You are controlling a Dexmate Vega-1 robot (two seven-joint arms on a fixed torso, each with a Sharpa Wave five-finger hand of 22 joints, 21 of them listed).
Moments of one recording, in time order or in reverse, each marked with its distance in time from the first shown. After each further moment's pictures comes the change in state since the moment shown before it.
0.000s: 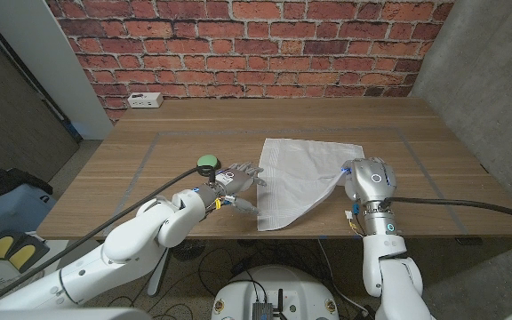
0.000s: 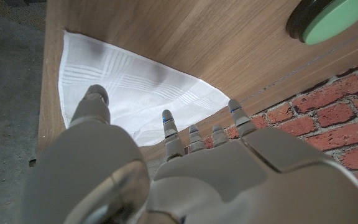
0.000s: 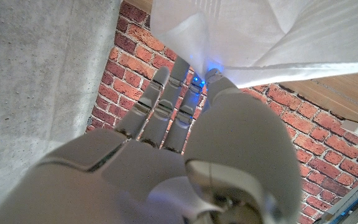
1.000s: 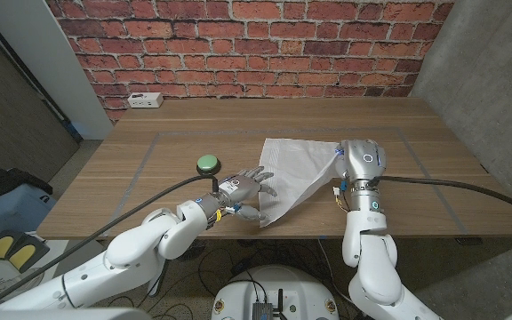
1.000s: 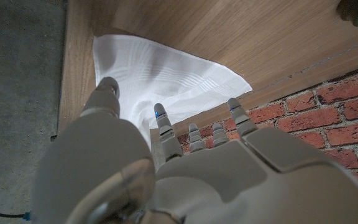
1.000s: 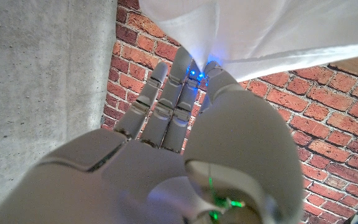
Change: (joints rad) left arm -0.001 0.020 0.049 0.072 -0.084 -0.099 0.210; left_hand 0.093 0.043 -0.023 -0.004 0.022 0.128 0.008 0.017 0.005 0.038 0.038 0.004 0.000 0.016 0.005 0.000 -0.002 0.030 0.002 -0.034 0.005; right arm 0.191 0.097 -0.095 0.056 0.074 -0.062 -0.043; right_hand 0.020 -0.028 0.011 -0.069 -0.004 0.063 0.052 -0.001 0.003 0.114 0.079 0.048 0.018 0.084 -0.023 0.106 0.108 0.014 0.029 0.041 0.005
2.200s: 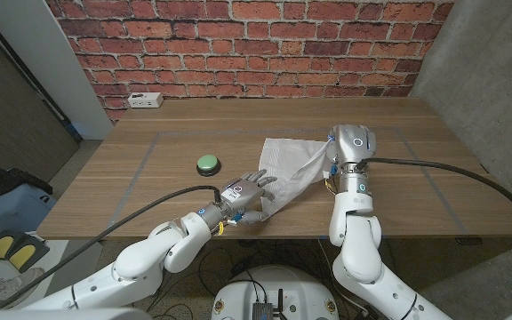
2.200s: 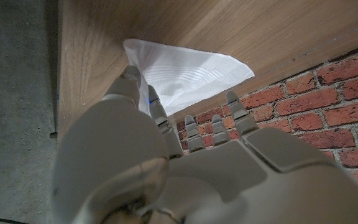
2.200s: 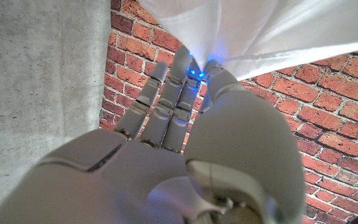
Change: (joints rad) left arm 0.007 -0.030 0.067 0.077 0.115 -0.007 0.172; left_hand 0.276 0.129 0.055 -0.036 -0.057 0.374 0.017 0.096 0.004 0.170 -0.078 0.019 -0.005 0.131 -0.027 0.004 -0.006 0.145 -0.013 -0.025 0.000; right arm 0.102 0.050 -0.045 0.027 -0.059 -0.036 0.077; right_hand -0.009 -0.009 0.019 -0.019 -0.004 0.021 0.008 -0.020 0.017 0.004 -0.003 0.004 0.019 0.007 0.000 0.025 0.058 0.000 0.000 0.030 0.009
